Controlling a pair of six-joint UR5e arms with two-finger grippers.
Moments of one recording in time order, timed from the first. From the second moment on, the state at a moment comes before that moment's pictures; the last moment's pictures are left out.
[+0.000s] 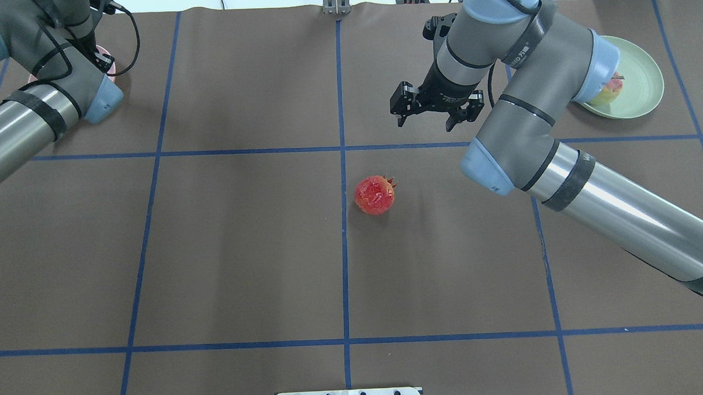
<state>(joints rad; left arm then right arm) -1.07 -2.38 -0.80 -1.80 -1.81 -0.32 0.80 -0.88 1.51 -1.45 2.16 1.08</state>
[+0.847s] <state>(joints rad) -1.10 -2.39 -0.89 -1.76 -1.81 -0.32 0.64 -0.83 1.47 -1.45 2.10 1.30</state>
